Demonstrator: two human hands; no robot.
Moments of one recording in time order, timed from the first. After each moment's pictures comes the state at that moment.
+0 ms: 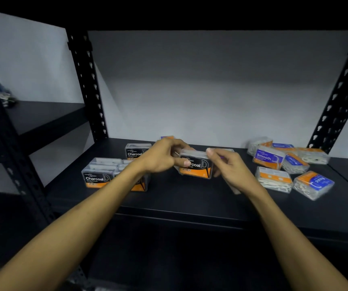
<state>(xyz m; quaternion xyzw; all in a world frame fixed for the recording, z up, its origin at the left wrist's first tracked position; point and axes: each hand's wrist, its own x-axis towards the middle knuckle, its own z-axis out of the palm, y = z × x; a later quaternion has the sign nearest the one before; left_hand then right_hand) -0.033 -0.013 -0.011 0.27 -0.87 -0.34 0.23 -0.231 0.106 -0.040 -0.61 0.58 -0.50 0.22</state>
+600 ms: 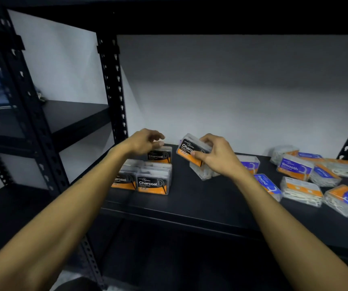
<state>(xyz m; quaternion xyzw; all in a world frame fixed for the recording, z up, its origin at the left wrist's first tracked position) 0.060 -0.104 0.003 0.43 -0.86 -0.22 0.18 -0.171 0.032 -0.008 -0.64 0.64 -0.41 0.10</state>
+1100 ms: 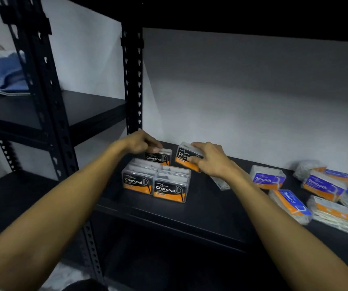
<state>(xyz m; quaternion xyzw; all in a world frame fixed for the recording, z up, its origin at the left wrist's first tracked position) 0.119 -0.156 -0.016 0.45 -0.82 -0.30 0.17 -0.127 -0.037 -0.019 -0.72 0.66 -0.21 0.08</state>
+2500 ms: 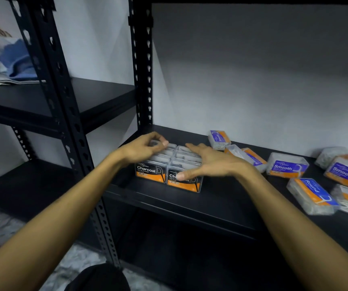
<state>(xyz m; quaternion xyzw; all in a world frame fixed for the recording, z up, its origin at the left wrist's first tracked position) 0.142 -0.103 -0.052 0.44 -0.78 -0.36 0.27 -0.089 -0.011 -0.021 -0.74 0.62 -0.05 0.23</state>
